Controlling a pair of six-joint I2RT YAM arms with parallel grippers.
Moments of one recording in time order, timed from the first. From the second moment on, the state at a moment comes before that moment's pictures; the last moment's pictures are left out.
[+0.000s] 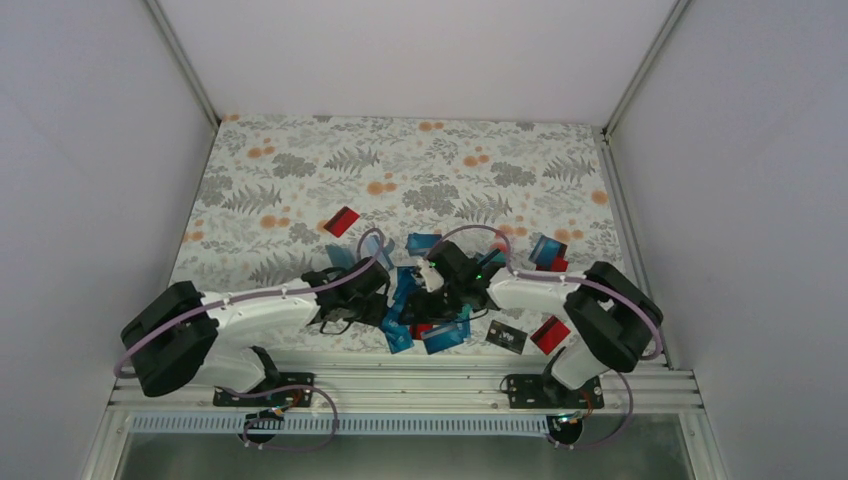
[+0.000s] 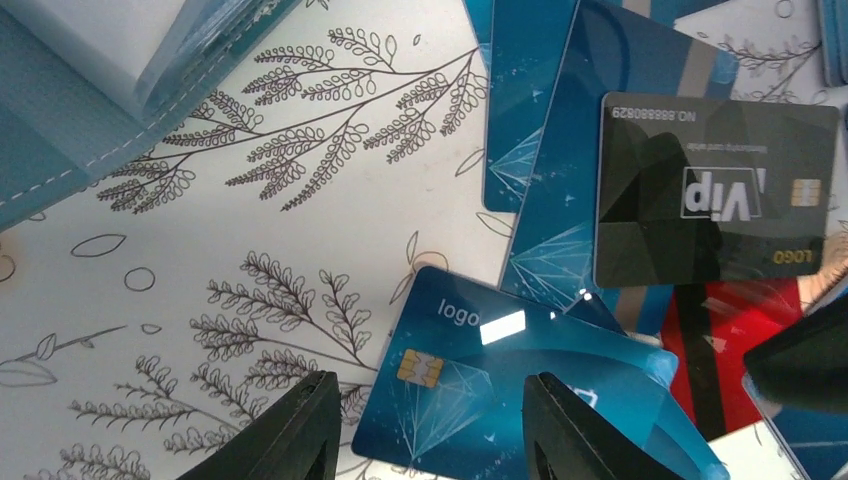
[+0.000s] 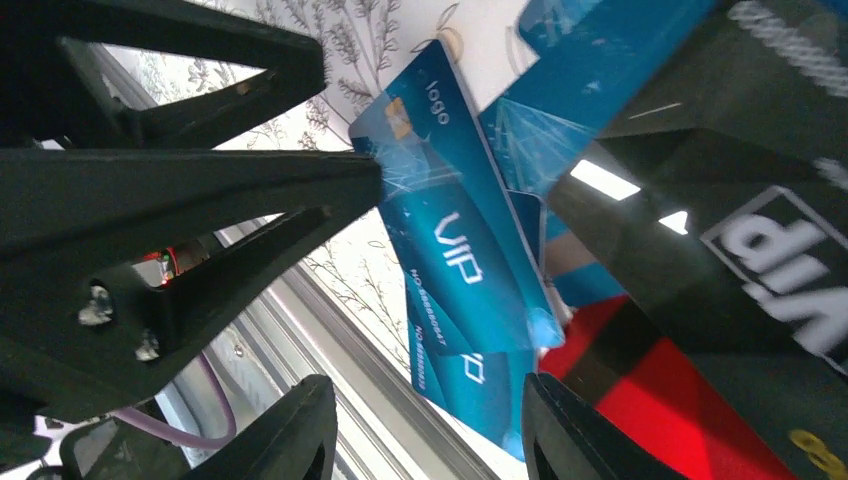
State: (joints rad) left arm -0.93 1.33 0.62 -0.43 -0.03 -0.67; right arm 0.86 1.53 0.69 -0.19 -0.62 0.73
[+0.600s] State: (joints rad) left arm -0.93 1.40 0.58 -0.28 0.00 -0.62; right arm 1.00 1.68 0.76 -0.14 -0.57 0.72
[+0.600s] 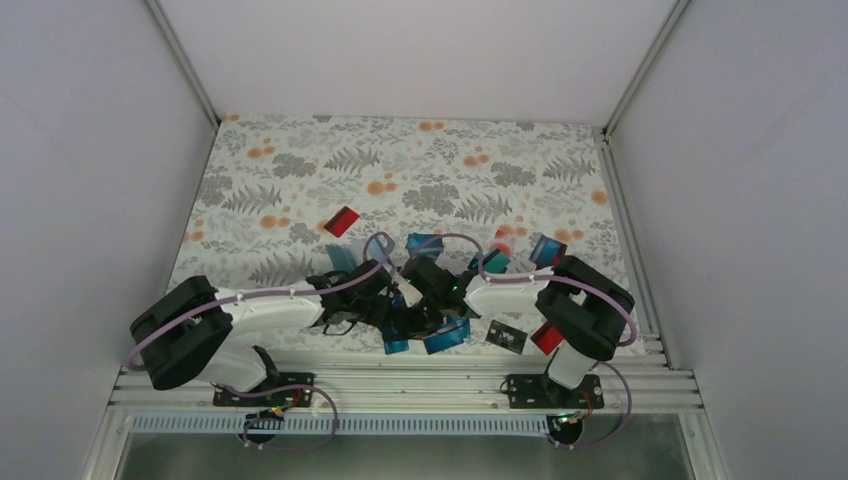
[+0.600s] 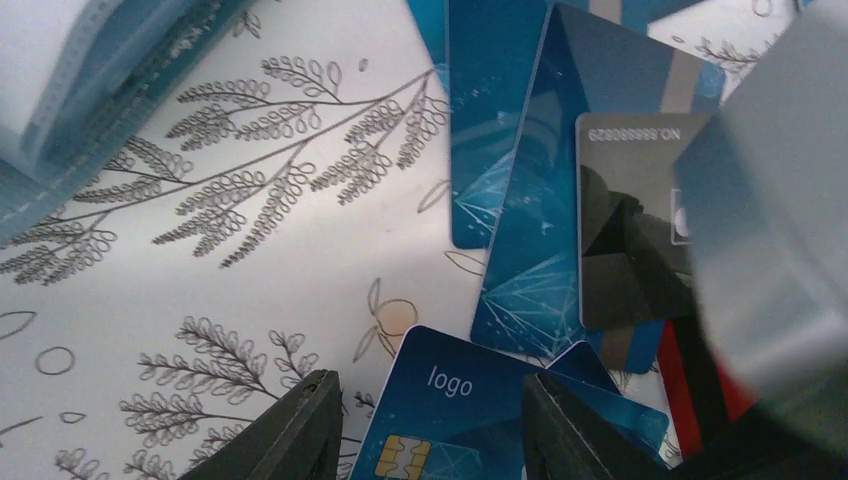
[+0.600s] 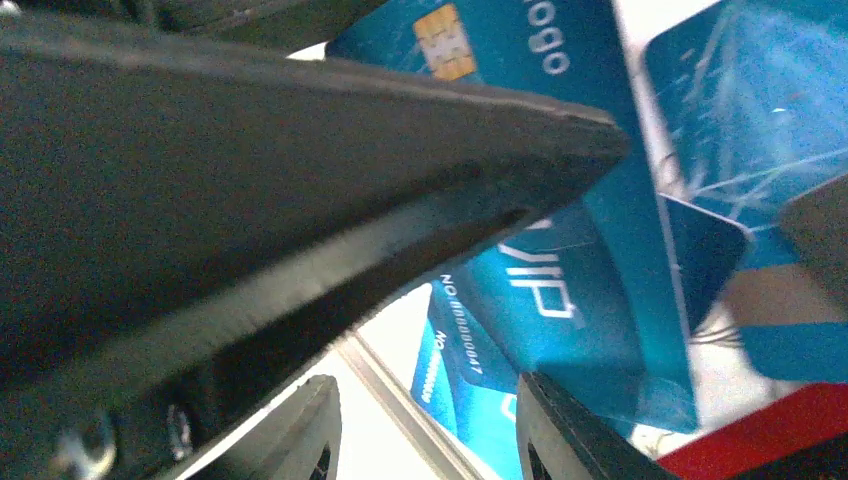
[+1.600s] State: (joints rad) left arm -1.04 1.26 0.49 -0.31 0.02 -0.81; right arm 1.07 1.62 0.71 -0.18 -0.53 0.76
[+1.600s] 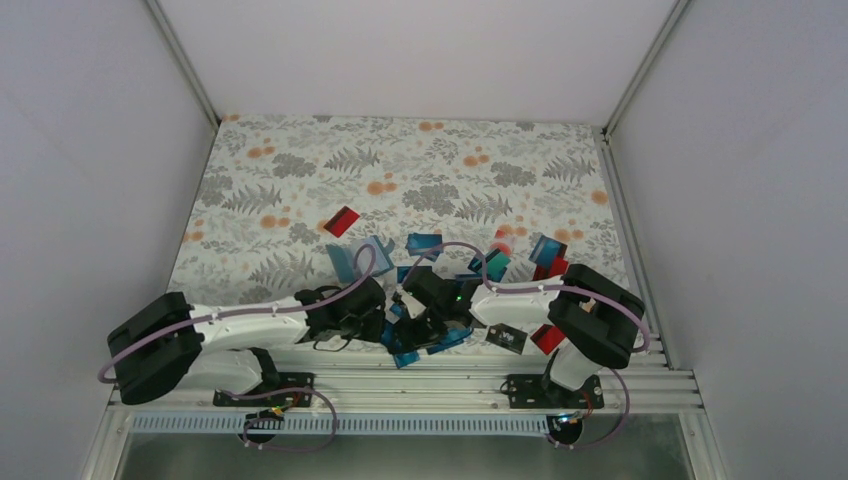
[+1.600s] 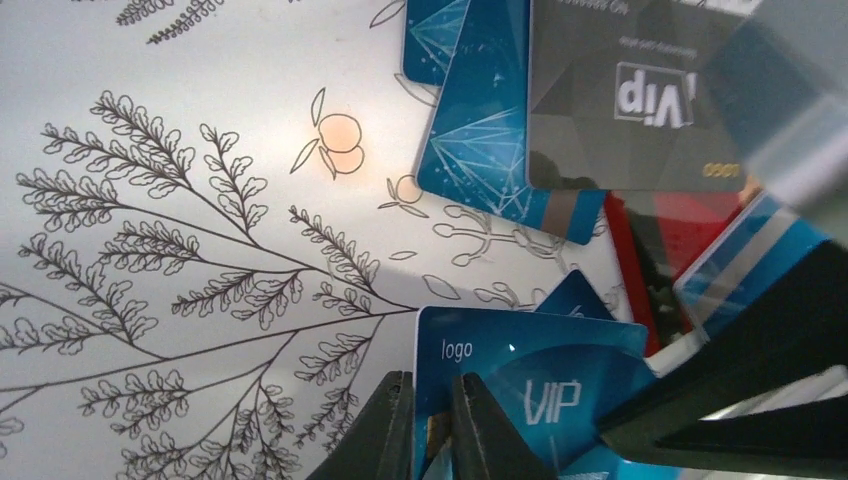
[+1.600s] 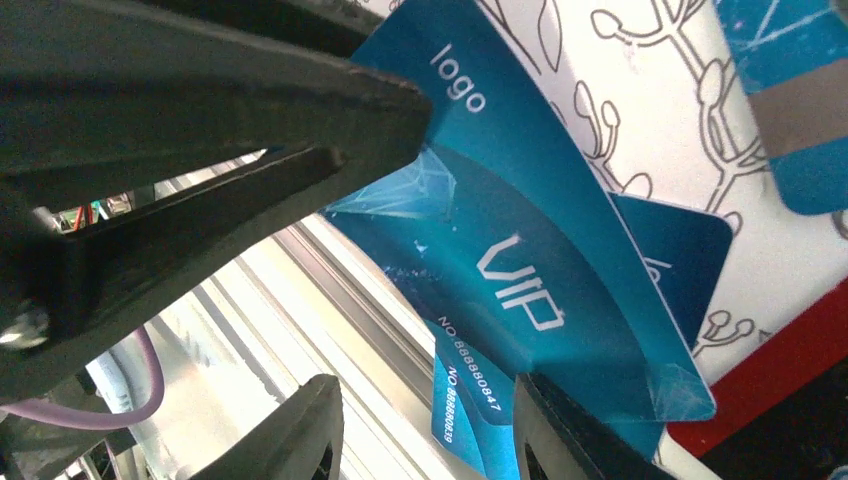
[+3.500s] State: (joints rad) left arm -0.85 1.28 1.27 -0.86 0.44 -0.15; right arm 0.71 1.11 0.84 -0.32 -0.82 0.24
